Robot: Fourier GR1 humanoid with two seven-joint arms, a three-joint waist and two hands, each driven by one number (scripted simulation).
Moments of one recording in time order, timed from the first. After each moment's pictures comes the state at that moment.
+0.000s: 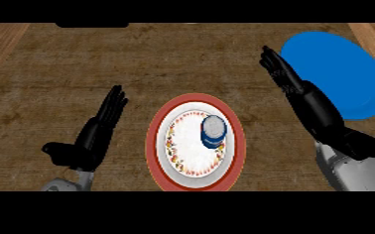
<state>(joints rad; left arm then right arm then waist) -0.07 0.31 -0.35 -1.49 0.38 0.18 -0.17 -0.29 -0.42 0.28 -1.66 -0.20 0.04 -0.11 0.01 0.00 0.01</state>
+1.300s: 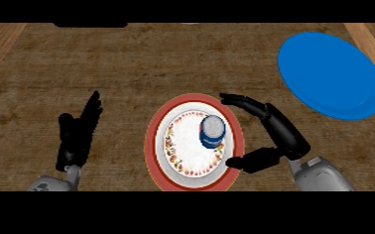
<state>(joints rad) -0.07 0.37 -0.30 -1.43 0.24 0.39 0.15 -0.24 -0.38 0.46 -1.55 0.10 -0.03 -0.21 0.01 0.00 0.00</state>
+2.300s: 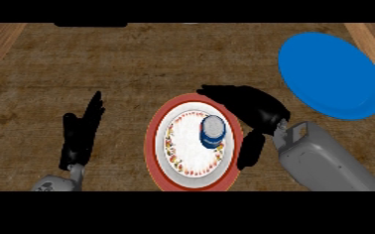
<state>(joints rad) -0.07 0.33 -0.27 -1.40 0.19 0.36 0.15 -0.57 -0.40 0.56 -1.59 0.26 0.45 0.42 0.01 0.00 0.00</state>
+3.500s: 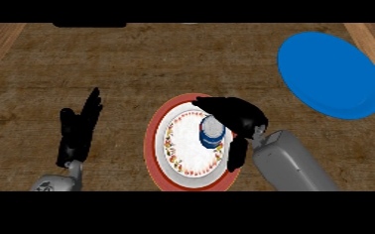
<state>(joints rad) -0.06 0.24 -0.14 -1.45 0.06 0.27 0.22 -0.46 -0.17 0.45 -1.44 0.60 0.61 0.29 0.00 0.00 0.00</state>
